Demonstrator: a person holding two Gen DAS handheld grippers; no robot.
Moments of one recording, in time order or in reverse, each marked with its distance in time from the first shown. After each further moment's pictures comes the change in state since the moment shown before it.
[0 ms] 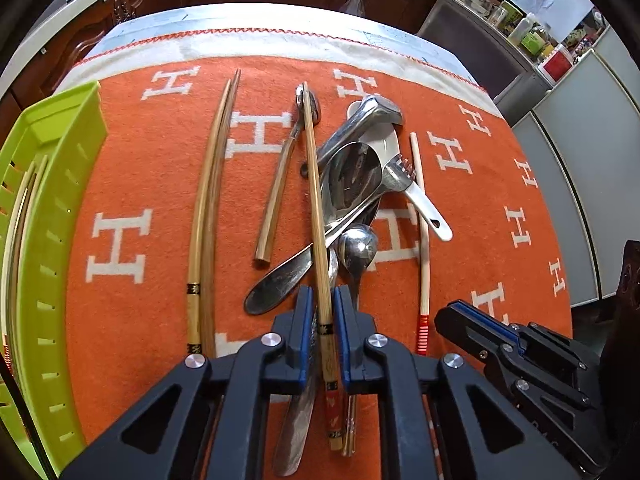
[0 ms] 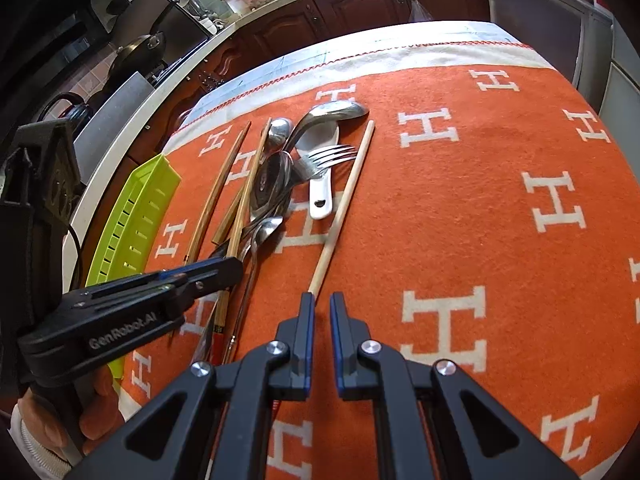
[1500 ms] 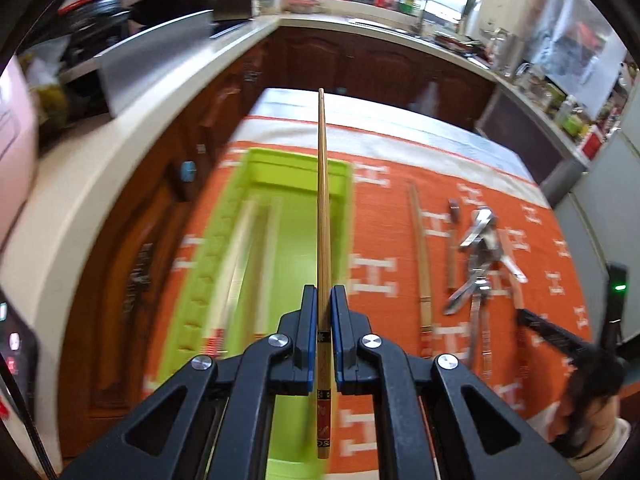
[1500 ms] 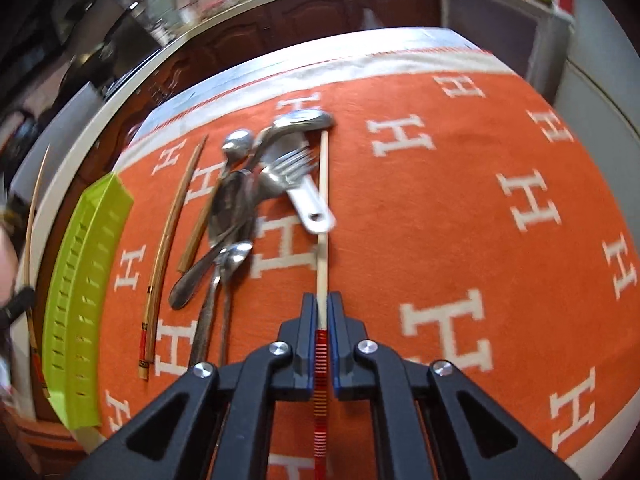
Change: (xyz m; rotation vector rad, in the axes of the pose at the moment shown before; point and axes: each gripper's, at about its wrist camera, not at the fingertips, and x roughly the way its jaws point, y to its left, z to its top) left arm -0.151 0.142 -0.039 -0.119 -0.276 0.214; right arm 0.004 0.010 0.003 0.123 -0.050 -0.200
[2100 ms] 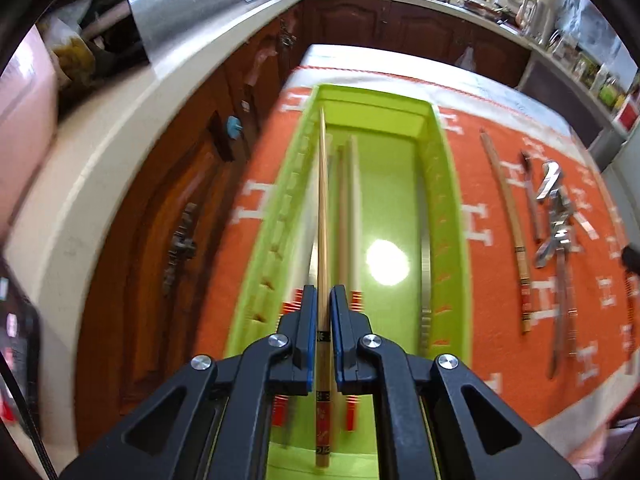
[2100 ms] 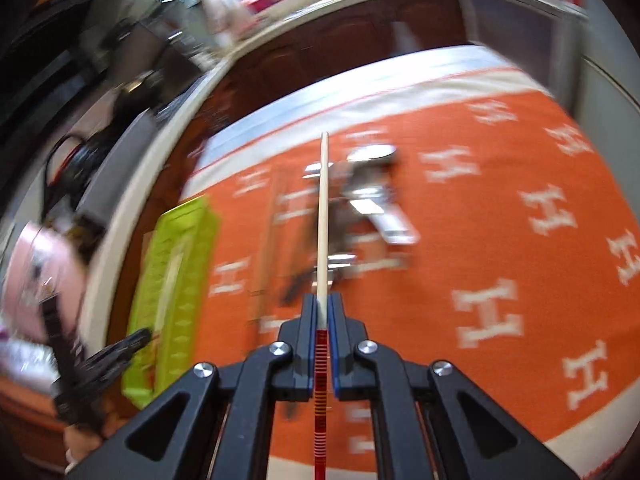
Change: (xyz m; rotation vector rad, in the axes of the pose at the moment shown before) left arm 0.039 0.041 -0.031 0.043 0.087 0.147; right arm -0.057 0.072 0.003 -0.088 -0.010 0.255
